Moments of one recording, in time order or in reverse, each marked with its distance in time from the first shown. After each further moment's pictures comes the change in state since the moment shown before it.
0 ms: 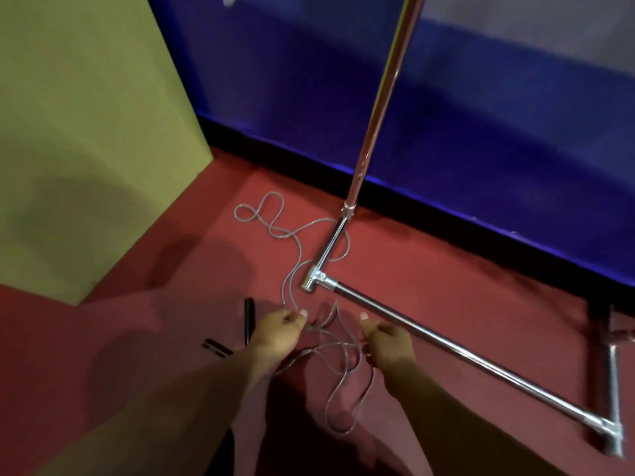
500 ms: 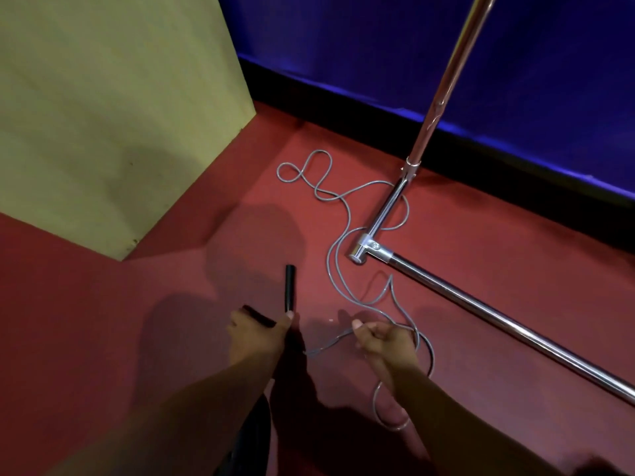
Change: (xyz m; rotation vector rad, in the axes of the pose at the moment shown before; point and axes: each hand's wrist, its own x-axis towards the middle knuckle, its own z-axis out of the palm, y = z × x) left_hand 0.008 -0.109 -0.021 -0.087 0.423 -0.346; right_hand 0.026 0.084 0.084 -0.220 -0.190 -0.176
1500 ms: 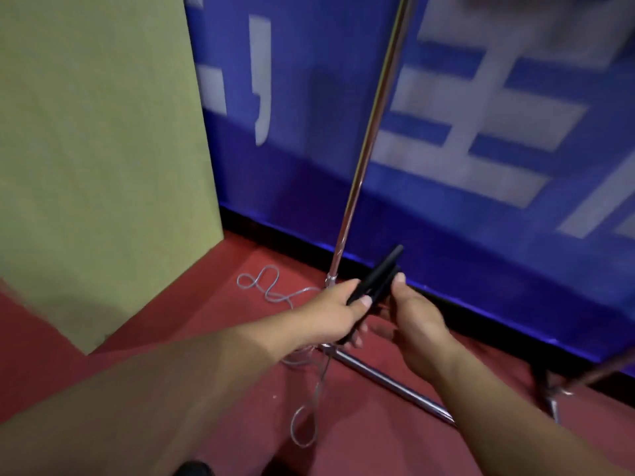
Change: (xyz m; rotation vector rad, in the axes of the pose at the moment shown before) left_hand -0.222 0.208 -0.080 -0.120 -0.824 0.984; right_hand -0.168 -0.240 -0.164 0.472 0.124 -0.221
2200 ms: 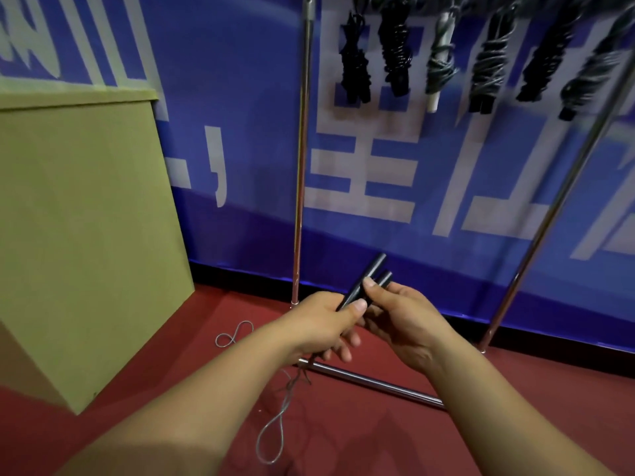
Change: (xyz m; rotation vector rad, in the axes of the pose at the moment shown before) left_hand -0.171 0.142 0.057 0.114 -0.125 0.057; right_hand -0.206 -0.073 -0.051 0.178 -0.091 -0.129
